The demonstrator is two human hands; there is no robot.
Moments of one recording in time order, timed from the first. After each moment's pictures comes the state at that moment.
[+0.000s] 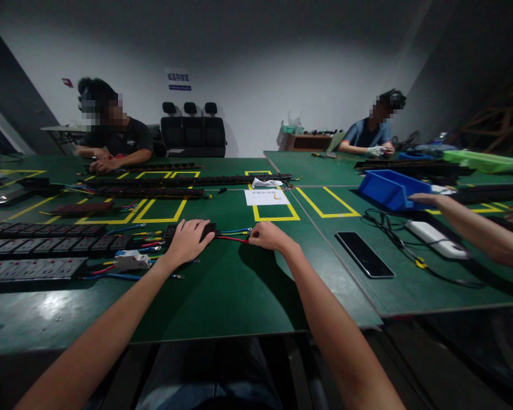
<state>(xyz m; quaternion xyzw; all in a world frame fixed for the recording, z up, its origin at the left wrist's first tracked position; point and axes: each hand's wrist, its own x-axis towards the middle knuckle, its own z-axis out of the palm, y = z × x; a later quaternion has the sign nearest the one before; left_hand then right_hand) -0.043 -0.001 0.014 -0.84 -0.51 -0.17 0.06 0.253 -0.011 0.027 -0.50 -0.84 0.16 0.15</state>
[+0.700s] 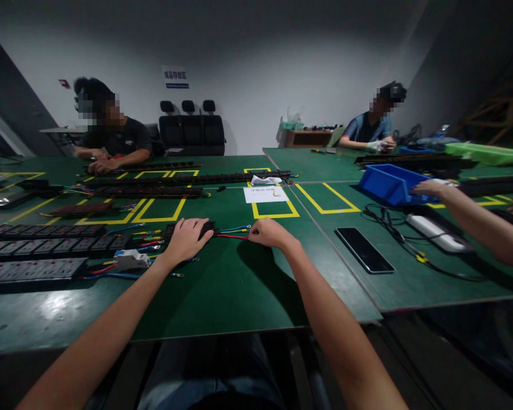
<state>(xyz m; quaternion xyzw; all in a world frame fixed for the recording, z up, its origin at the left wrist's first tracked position) -0.044 0.000 0.017 -0.85 -0.50 -0.17 0.05 0.255 -0.017 0.032 -0.52 -0.83 0.15 0.13</state>
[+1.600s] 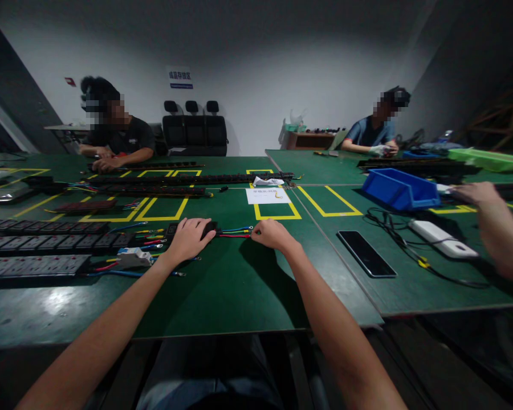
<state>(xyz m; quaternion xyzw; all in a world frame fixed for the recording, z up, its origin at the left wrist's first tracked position) -0.044 -0.002 0.018 -0.85 -0.50 -0.17 0.05 0.251 -0.019 0.034 -0.56 -0.82 0.08 0.12</state>
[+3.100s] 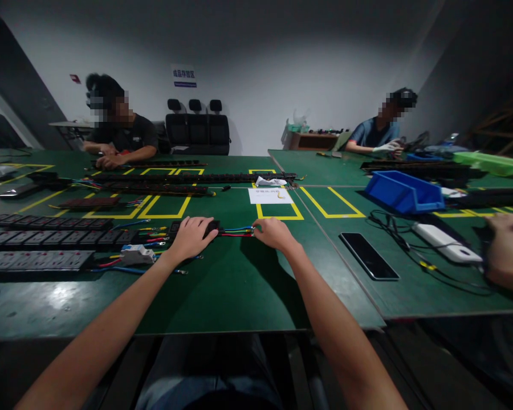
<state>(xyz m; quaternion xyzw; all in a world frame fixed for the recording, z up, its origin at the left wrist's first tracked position) -0.045 -0.001 0.016 -0.85 -0.50 -0.17 0.05 0.246 -0.021 0.033 -0.60 -0.79 0.03 0.12</state>
